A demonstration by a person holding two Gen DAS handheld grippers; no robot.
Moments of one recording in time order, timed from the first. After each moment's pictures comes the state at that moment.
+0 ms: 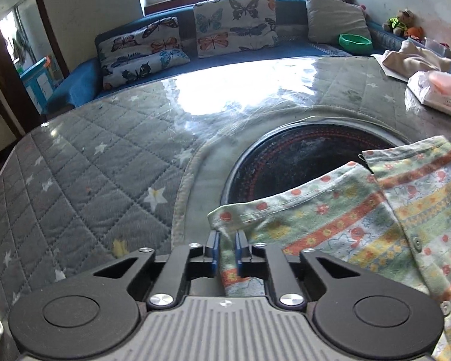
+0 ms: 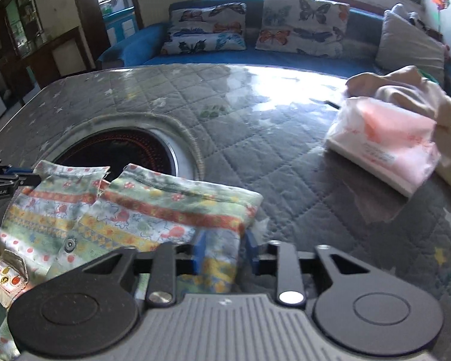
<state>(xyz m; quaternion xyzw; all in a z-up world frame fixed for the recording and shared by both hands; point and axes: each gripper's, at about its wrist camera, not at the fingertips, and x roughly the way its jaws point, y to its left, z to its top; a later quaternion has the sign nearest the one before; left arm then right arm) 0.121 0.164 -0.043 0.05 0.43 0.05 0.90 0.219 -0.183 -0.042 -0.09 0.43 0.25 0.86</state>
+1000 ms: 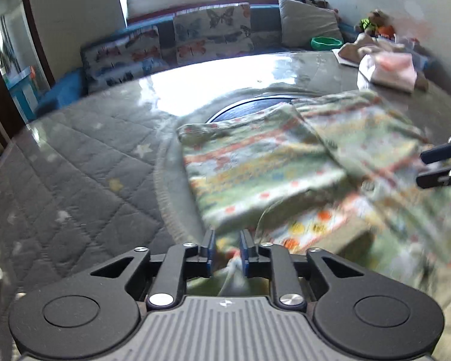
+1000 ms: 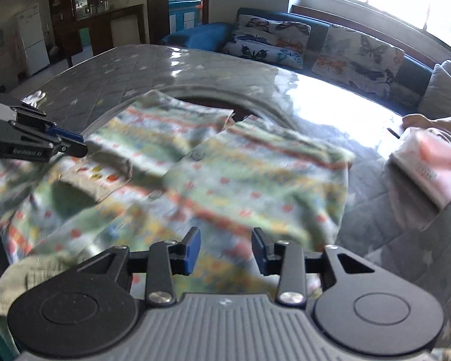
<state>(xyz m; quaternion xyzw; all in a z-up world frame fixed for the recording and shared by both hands) 0.027 0.143 -0.042 0.06 0.41 0.01 0.91 0.089 -0.140 -0.038 -0.17 0.39 0.34 0.84</state>
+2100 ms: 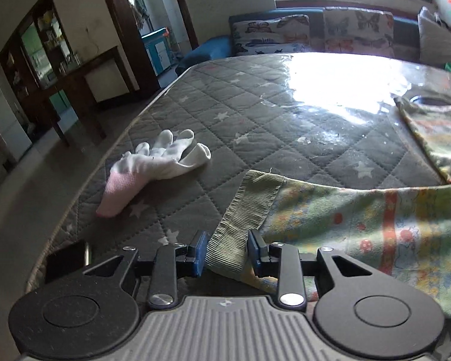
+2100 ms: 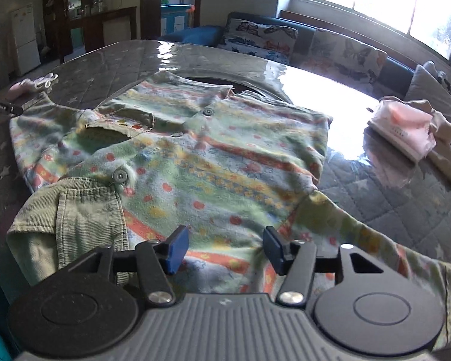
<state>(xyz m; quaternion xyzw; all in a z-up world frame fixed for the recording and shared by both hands) -0.095 0.291 -0.042 0.01 0.41 0.27 0.87 0.013 -0.186 -0.041 -0.16 0.37 0.31 0.86</state>
